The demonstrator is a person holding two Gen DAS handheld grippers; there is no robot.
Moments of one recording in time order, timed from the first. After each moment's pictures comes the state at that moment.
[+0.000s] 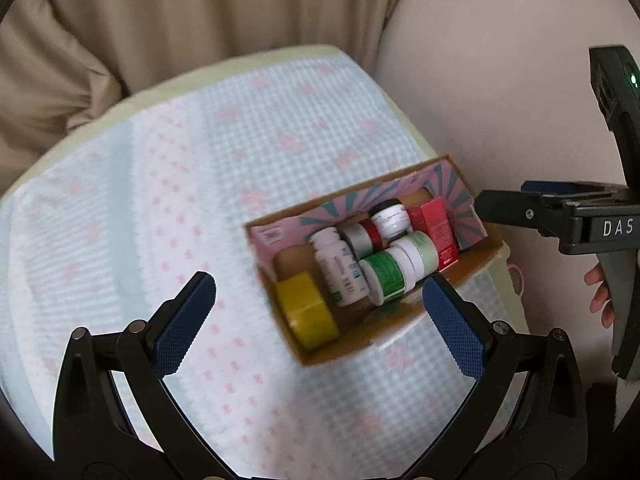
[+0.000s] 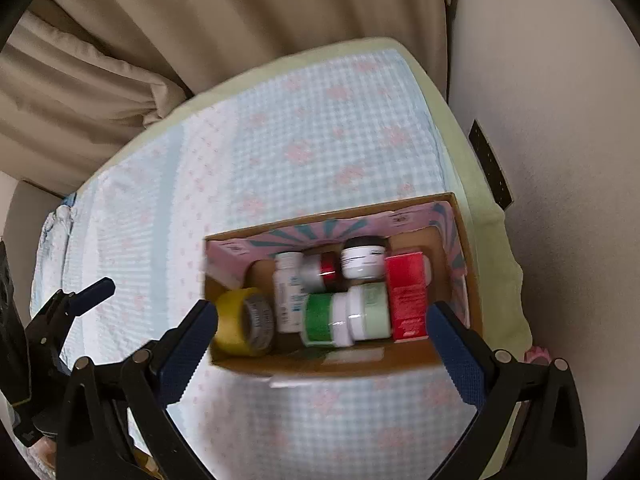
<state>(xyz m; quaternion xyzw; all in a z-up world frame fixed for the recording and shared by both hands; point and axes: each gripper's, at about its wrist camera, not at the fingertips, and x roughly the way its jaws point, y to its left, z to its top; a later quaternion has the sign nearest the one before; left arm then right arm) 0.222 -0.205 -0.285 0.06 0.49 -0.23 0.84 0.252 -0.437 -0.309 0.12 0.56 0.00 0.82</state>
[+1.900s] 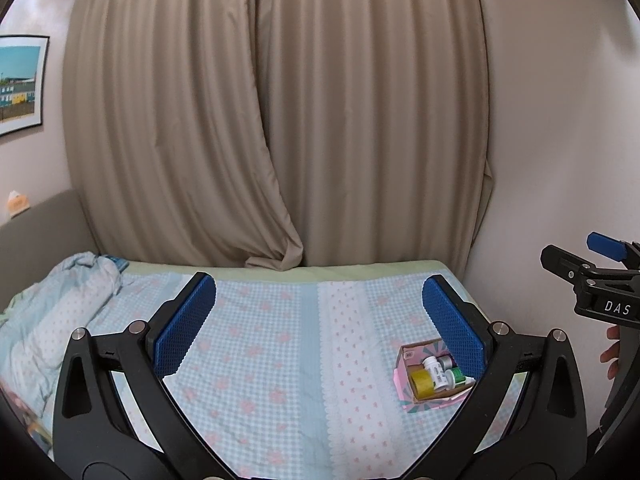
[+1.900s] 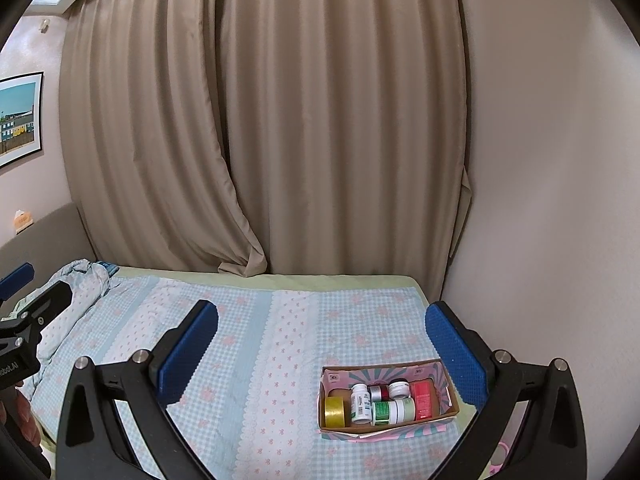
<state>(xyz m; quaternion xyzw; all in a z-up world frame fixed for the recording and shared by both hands) -0.038 0.053 -0.039 -0.01 0.15 -0.05 0.99 0.024 -0.209 -0.064 -0.03 0.20 -0.01 0.98</state>
